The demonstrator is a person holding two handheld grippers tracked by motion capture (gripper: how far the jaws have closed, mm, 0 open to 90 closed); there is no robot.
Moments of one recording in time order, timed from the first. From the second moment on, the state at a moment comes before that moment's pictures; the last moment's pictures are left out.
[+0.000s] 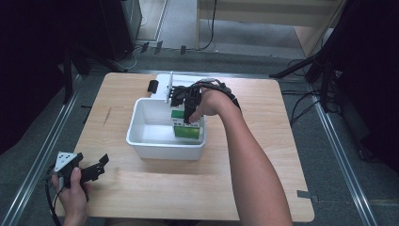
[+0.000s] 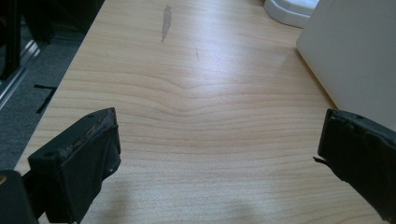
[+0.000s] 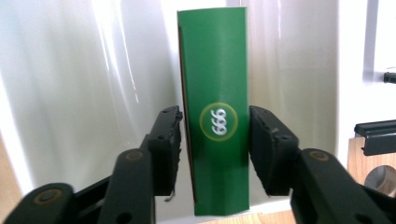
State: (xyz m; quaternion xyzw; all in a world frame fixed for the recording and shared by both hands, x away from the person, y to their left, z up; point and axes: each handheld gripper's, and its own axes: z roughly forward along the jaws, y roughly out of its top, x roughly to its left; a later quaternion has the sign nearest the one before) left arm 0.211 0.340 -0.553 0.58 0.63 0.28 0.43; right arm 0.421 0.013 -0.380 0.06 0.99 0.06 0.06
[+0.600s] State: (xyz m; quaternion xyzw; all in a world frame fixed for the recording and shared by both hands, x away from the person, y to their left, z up) left arm 0.211 0.339 -0.552 0.58 0.63 0.28 0.42; right arm 0.417 -0.026 -0.343 0.21 0.96 0.17 0.07
